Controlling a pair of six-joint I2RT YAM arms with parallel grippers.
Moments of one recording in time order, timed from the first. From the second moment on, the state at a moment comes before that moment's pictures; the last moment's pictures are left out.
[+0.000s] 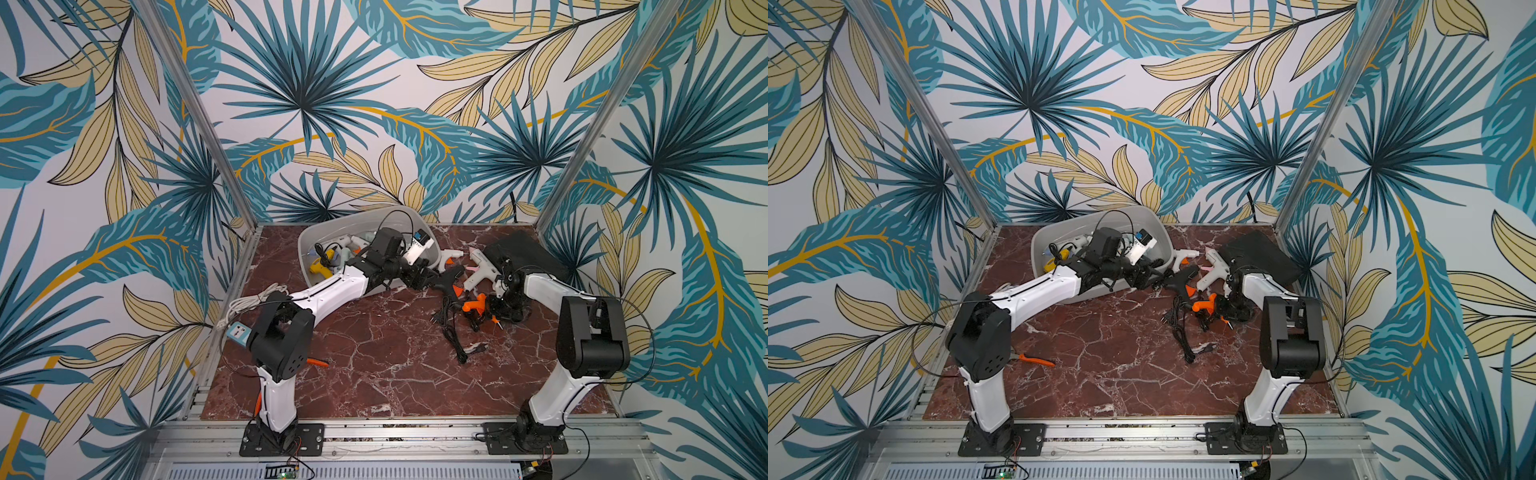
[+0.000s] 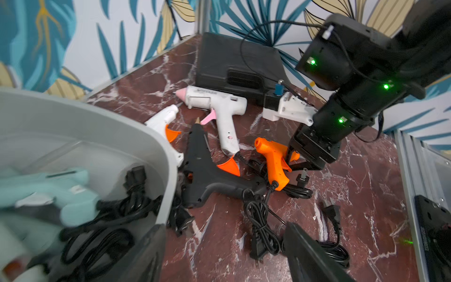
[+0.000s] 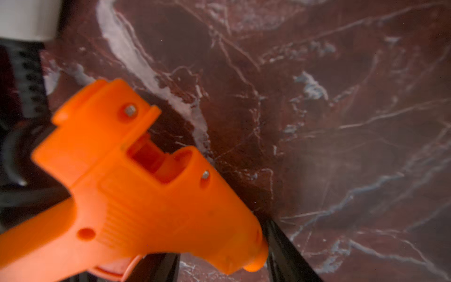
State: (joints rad) left arm -0.62 1.93 1.51 -0.14 0.50 0.09; right arm -0.07 1.79 1.12 -0.78 -0.11 0.12
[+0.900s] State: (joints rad) left arm -0.78 2.38 1.99 -0.52 0.43 0.25; right arm -0.05 1.79 1.14 -0.75 -0.22 0.12
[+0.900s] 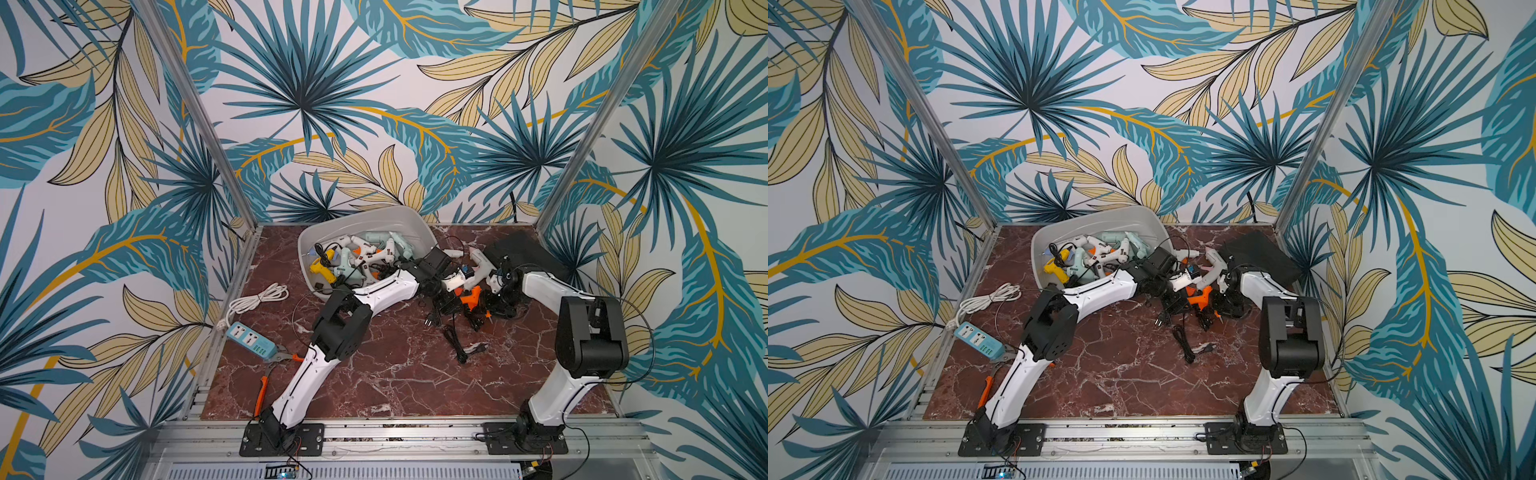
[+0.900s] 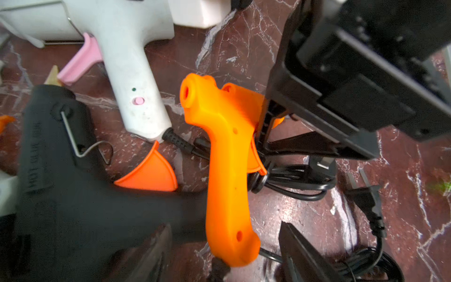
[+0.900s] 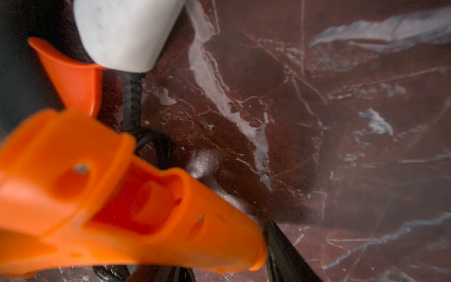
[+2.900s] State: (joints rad) left arm -0.66 1.87 1.83 -0.44 0.03 0.16; right arm -0.01 1.19 1.28 -0.84 -0.37 0.36
